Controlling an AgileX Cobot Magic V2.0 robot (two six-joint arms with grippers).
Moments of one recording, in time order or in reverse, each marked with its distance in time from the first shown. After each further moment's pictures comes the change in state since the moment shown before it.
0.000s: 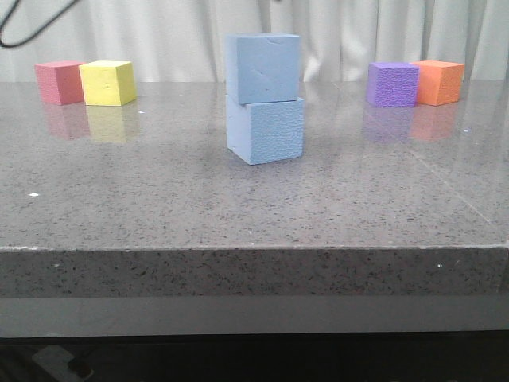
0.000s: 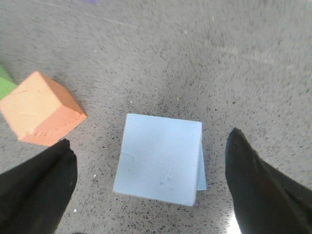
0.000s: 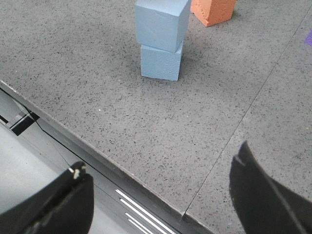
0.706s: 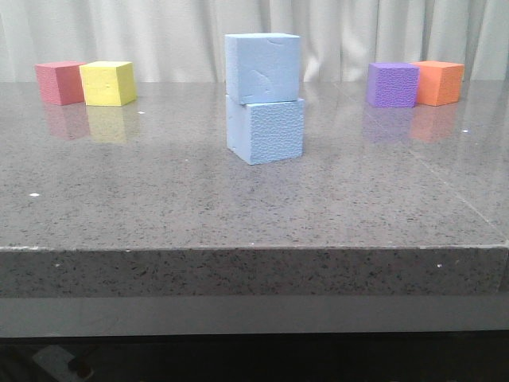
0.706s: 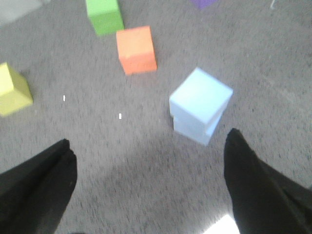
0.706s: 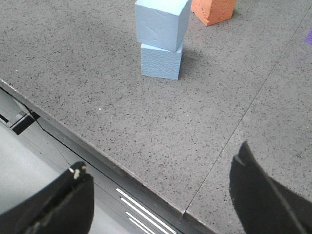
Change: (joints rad) left arm 0.002 -0.417 0.214 0.277 0.070 -0.607; right arm 0.000 0.000 0.000 0.001 0.007 0.000
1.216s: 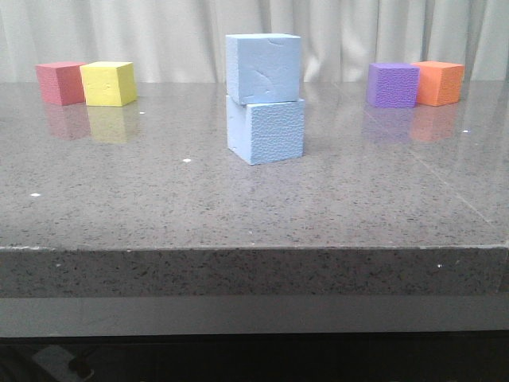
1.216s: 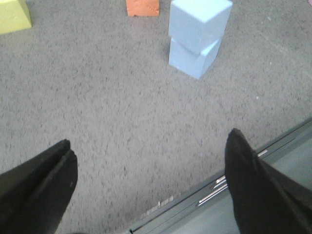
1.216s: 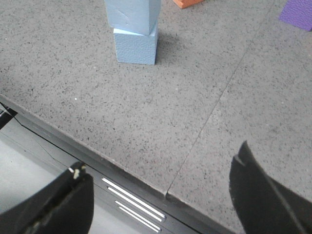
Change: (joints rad) left arm 0.000 -0.674 0.911 0.005 -0.381 -0.117; right arm -0.002 -0.025 0.000 -0.110 0.061 0.121
